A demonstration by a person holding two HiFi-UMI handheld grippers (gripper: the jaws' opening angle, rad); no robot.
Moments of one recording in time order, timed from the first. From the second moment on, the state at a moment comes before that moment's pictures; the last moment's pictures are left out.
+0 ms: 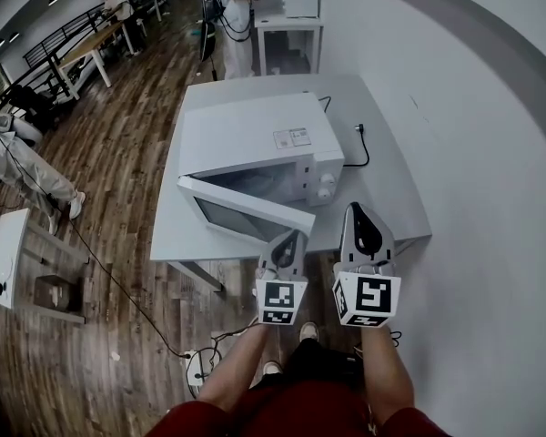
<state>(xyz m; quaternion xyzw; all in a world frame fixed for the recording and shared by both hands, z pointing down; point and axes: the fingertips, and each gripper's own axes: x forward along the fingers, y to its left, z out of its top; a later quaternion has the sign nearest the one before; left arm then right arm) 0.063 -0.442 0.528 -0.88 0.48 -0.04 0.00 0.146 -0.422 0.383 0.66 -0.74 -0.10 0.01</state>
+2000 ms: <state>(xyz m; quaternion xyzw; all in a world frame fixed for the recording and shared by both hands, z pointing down) 0.106 -0.595 0.527 -0.83 0.56 -0.05 0.00 0.209 -0.583 0.398 0.61 -0.79 -0.07 0.00</state>
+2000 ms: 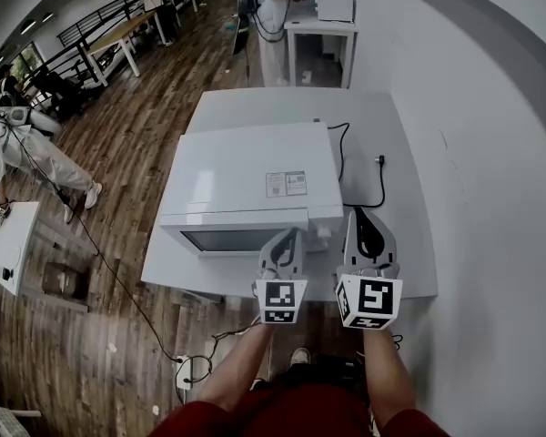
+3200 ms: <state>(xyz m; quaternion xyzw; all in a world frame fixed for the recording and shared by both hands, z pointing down) 0.066 -0.564 0.474 -0.82 0.57 -0.01 0.02 0.172 -0.536 0.379 0.60 -0.79 -0.08 -0.01</state>
